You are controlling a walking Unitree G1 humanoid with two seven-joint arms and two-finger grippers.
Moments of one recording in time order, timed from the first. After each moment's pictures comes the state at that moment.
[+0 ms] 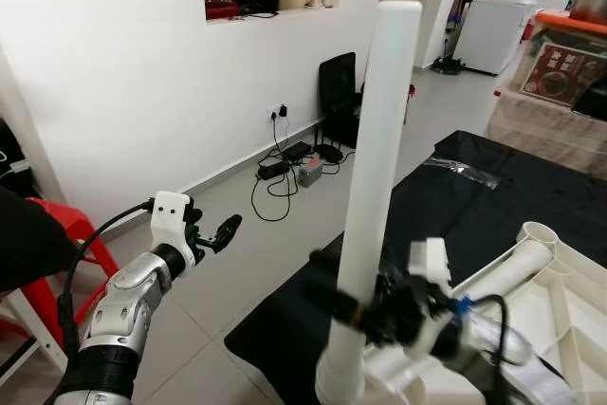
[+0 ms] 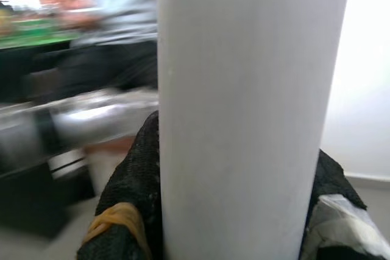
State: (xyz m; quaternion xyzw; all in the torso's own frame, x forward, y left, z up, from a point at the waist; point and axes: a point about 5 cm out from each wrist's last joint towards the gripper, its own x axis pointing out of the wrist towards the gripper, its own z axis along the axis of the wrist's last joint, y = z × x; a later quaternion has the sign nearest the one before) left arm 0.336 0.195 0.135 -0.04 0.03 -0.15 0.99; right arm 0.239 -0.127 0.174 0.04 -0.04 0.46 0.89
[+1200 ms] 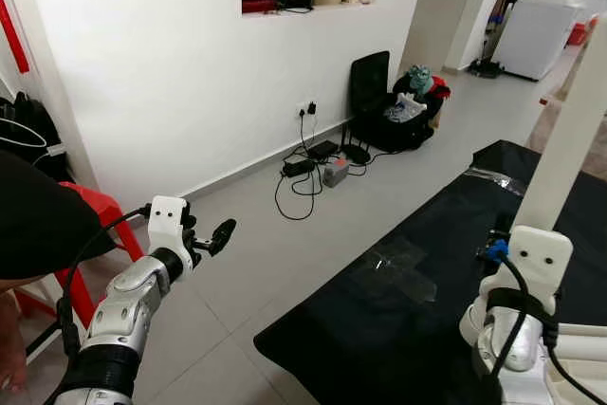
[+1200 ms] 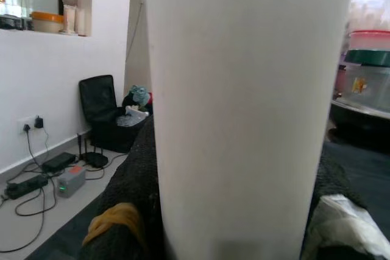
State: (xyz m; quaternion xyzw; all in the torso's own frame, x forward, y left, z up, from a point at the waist) left arm 0.338 0.201 0.125 -0.04 0.05 -0.12 0.99; right arm 0.252 -0.223 0.156 -0.07 -0.07 -0.27 0.96
